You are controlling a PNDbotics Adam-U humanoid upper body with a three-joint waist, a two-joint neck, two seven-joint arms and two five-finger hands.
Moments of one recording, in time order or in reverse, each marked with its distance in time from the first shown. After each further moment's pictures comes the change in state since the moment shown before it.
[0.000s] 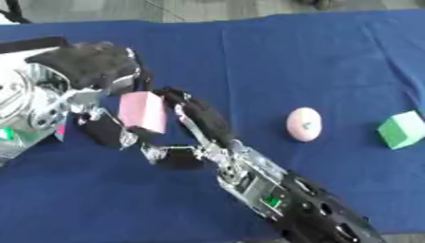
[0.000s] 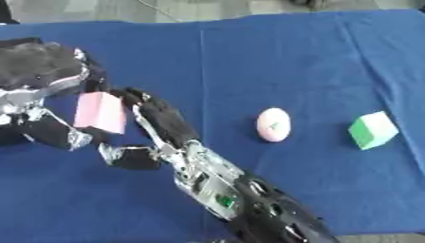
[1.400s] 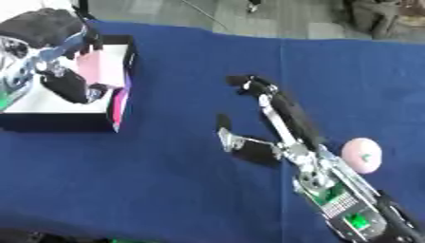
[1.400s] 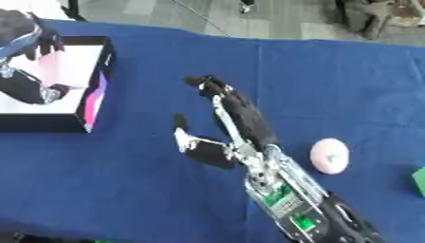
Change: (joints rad) left arm 0.274 0.266 0.404 0.086 -0.056 0.168 0.168; right arm -0.042 -0.093 -0.059 -0.207 -0.090 0.055 0.069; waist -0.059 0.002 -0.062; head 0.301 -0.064
